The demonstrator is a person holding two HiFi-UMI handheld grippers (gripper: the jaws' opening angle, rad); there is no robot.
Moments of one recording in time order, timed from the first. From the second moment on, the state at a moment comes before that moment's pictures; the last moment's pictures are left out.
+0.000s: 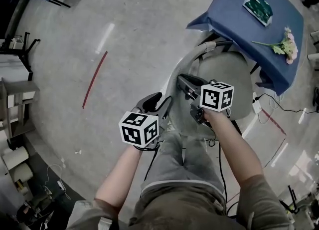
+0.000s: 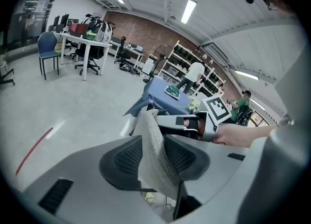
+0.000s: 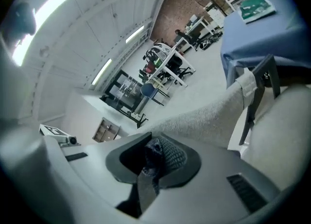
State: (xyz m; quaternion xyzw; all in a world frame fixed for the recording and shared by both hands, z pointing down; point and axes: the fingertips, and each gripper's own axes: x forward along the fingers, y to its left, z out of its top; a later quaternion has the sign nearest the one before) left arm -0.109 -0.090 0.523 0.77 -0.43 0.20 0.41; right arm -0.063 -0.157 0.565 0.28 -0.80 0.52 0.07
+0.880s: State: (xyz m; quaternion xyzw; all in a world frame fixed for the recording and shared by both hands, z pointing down) left arm -0.126 -0.044 0.489 0.76 -0.44 0.23 0.41; right arm -0.062 0.016 0.467 0.16 -0.80 0.57 0.06
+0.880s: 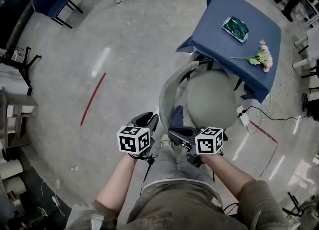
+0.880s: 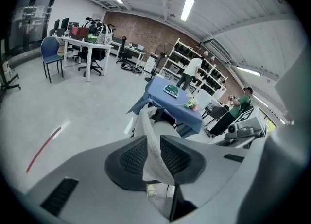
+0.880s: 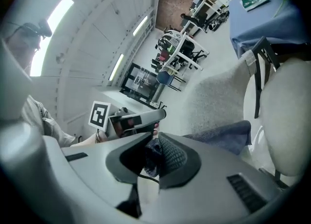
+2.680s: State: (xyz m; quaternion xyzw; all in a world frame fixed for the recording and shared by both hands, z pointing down) left arm -0.105 -0.052 0.069 0.85 -0.52 0.04 -0.11; right arm 0.053 -0.015 0.013 0.34 -0.93 -0.02 -0.12
